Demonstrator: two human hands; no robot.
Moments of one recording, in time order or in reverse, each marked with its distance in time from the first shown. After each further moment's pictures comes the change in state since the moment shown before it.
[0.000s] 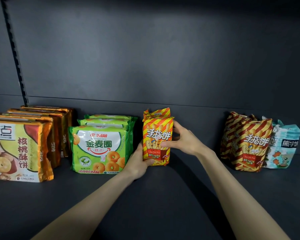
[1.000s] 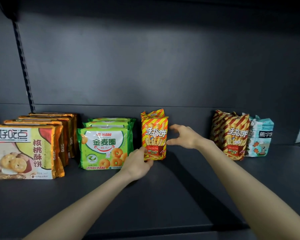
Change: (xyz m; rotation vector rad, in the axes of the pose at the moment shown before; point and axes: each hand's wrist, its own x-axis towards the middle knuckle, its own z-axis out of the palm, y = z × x) left_hand -0.051 0.031 -0.018 0.498 0.002 0.067; right_hand -0.029 -0.031 -0.013 -0.422 0.015 0.155
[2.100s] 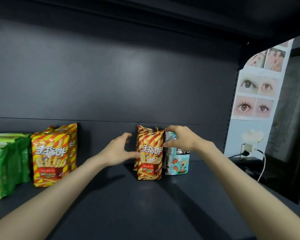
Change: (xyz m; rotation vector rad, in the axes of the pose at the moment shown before) left_hand 0.083 0.215 0.092 -0.066 -0.062 0.230; right_hand -0.083 0.192 -0.185 -0.191 0.167 0.041
